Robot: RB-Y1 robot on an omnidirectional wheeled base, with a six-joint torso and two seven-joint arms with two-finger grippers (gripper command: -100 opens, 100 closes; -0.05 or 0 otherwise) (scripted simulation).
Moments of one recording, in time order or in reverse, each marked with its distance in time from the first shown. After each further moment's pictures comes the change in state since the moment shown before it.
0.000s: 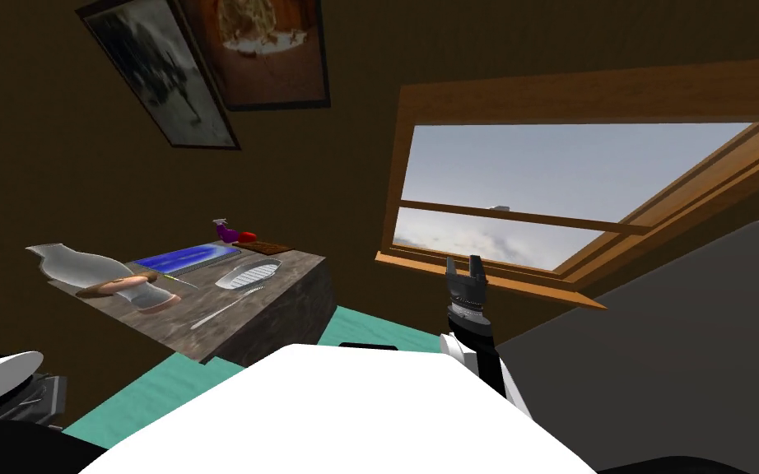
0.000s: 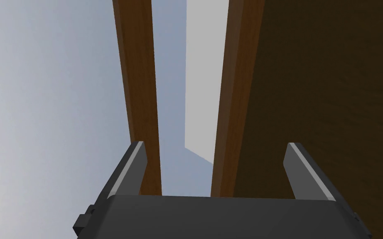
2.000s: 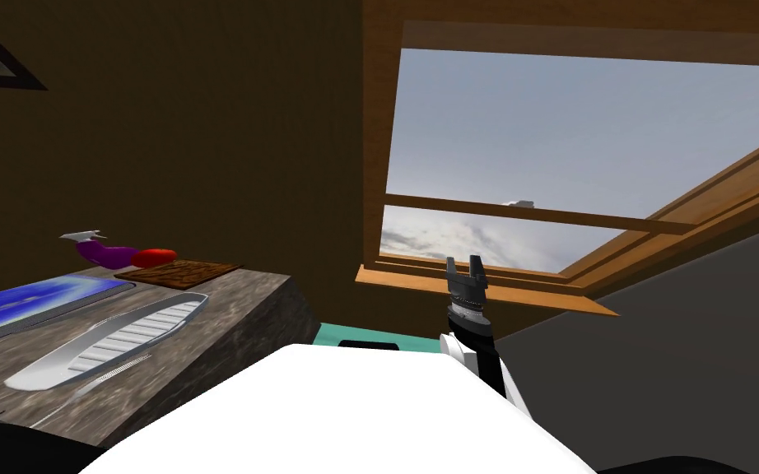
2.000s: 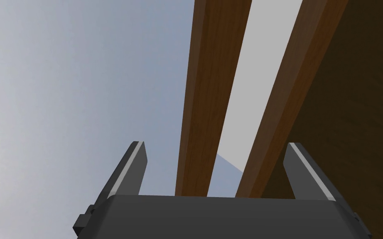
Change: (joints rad) left arm -0.084 -0.032 -0.001 0.202 0.115 0.117 0.076; right arm -0.001 0.000 0.000 0.000 0.000 0.000 0.000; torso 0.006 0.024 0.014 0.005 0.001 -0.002
